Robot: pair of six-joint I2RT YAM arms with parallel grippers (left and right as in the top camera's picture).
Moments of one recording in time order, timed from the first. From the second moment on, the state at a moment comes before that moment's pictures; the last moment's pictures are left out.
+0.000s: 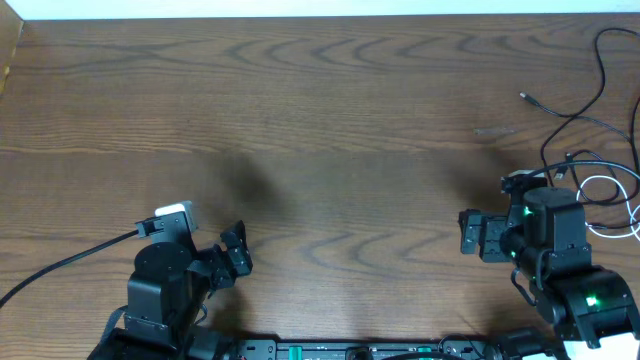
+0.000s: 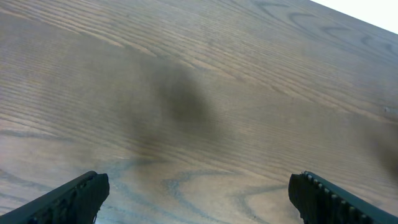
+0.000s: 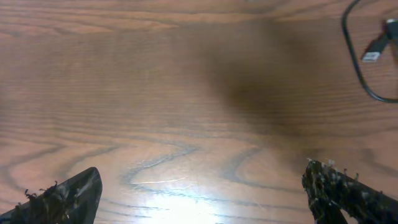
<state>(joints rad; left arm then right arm) -0.26 0.48 0.81 -1.02 -0.12 -0.46 0.21 0.76 0.79 -0.92 0.04 0.22</state>
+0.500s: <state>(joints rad) -0.26 0.48 0.81 -1.02 -0.12 -0.46 0.07 0.25 0.33 -0.21 0.00 0.06</state>
